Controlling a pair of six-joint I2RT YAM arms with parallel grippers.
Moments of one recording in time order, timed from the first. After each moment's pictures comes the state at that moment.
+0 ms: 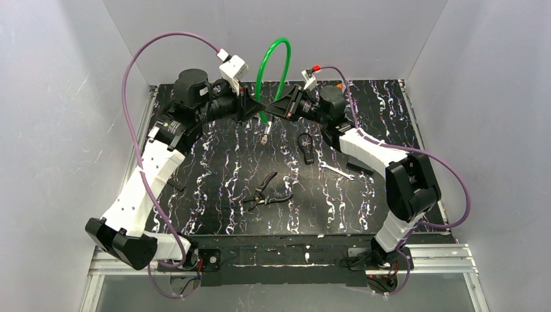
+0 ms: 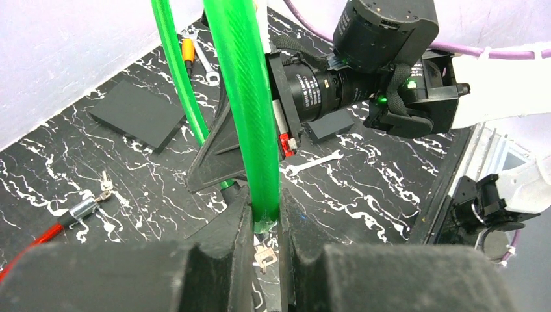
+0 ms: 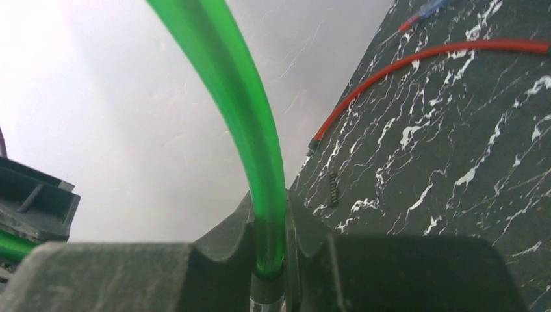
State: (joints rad) left arm -0.46 1.32 1.56 -0.49 0.49 -0.03; right arm 0.55 1.71 1.25 0.52 -0.61 1.06
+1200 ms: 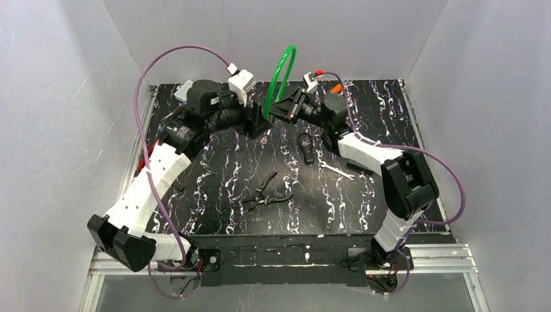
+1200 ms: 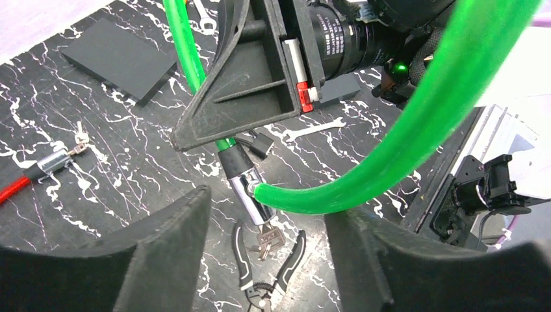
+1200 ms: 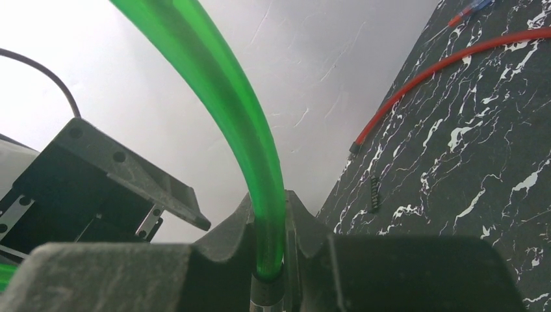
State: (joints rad) left arm -0.50 1.30 1.45 -0.51 0.42 -0.04; right arm 0.54 1.73 1.16 0.75 -0.63 1.25
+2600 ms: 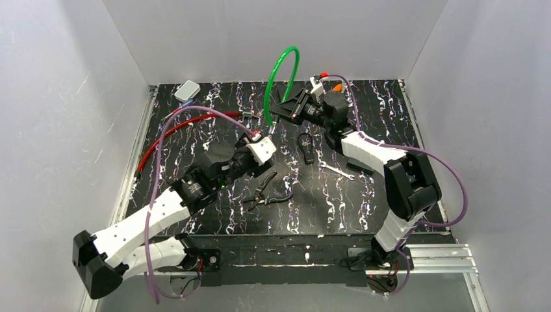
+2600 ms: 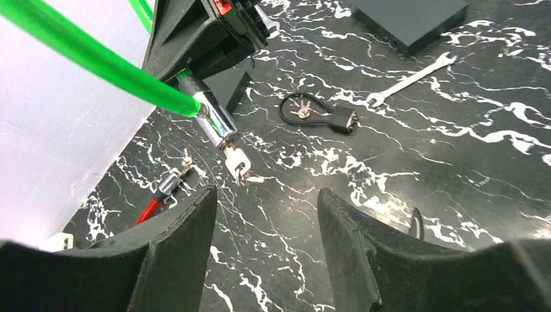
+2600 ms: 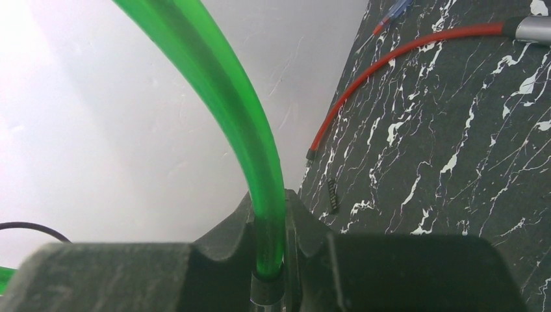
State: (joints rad) left arm -0.84 0.97 0.86 -0.12 -0.05 0.42; right arm 0.51 1.72 1.16 0.57 -0.55 1.17
